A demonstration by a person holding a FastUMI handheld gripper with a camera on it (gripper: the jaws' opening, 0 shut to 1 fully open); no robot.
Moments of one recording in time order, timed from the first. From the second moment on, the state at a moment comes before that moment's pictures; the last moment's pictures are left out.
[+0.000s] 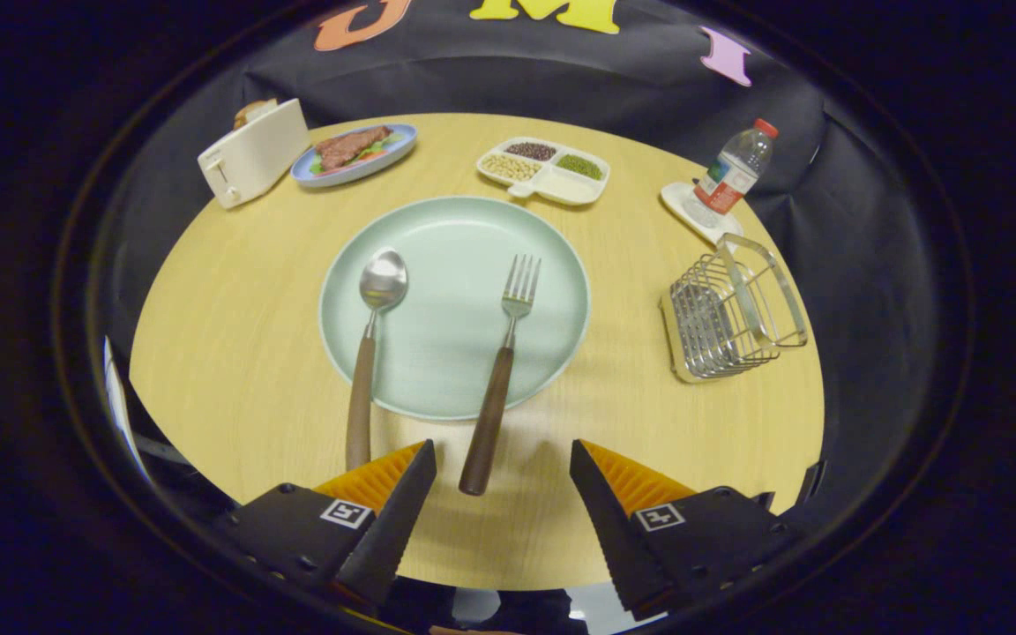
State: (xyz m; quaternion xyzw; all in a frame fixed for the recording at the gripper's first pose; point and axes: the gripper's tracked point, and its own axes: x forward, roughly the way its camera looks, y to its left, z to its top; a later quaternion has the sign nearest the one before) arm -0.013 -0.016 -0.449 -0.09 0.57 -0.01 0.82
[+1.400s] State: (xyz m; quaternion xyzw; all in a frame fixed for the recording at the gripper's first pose) arm -0.008 -0.026 -0.423 -0.04 0.56 0.03 0.83
